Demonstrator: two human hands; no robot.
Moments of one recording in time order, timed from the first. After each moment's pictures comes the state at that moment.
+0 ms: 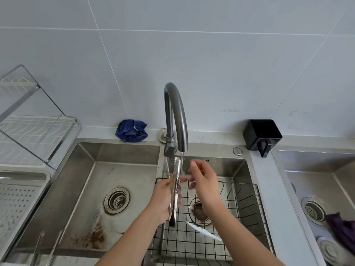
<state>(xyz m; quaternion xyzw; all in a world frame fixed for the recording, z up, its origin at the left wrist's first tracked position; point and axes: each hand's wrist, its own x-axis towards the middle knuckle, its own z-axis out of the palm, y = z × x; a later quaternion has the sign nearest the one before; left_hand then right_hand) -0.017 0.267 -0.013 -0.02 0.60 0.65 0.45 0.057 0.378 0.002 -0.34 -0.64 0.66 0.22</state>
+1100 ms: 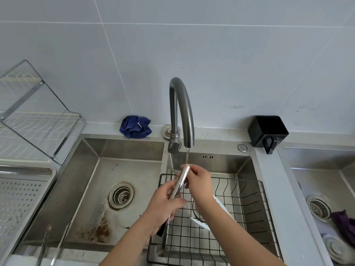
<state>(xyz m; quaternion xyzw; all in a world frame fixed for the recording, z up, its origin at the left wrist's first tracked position) -0.009 0.224 -0.012 0.12 0.67 0.57 0.46 0.039 0.353 -0.007 -0.39 -0.63 0.66 0.16</state>
